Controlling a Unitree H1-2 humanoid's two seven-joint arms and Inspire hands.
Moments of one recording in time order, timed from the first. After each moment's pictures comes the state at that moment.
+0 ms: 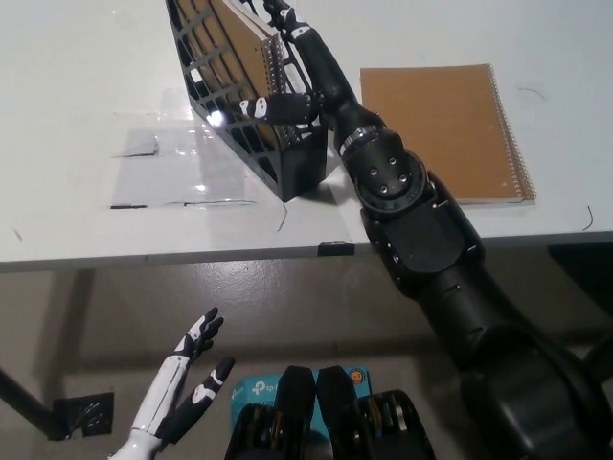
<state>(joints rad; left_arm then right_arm) -0.02 0.18 -0.12 0.16 0.19 -0.30 -0.06 -1.06 0.10 0.12 0.88 -0.18 -0.19 -0.03</state>
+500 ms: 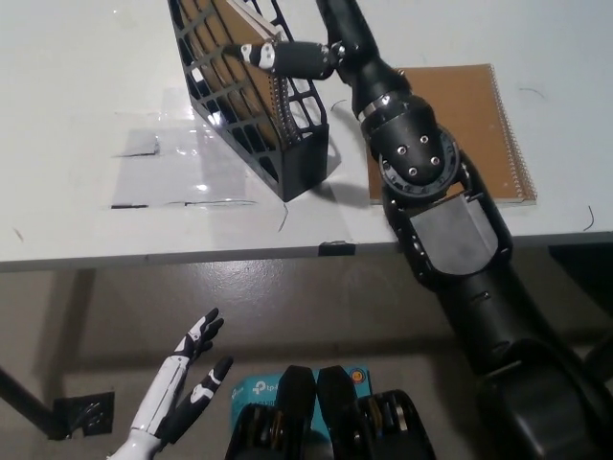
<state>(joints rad) -0.02 0.18 -0.12 0.15 0.20 -0.29 -0.06 -1.03 0.07 0.11 0.57 -0.17 -0.14 -0.01</state>
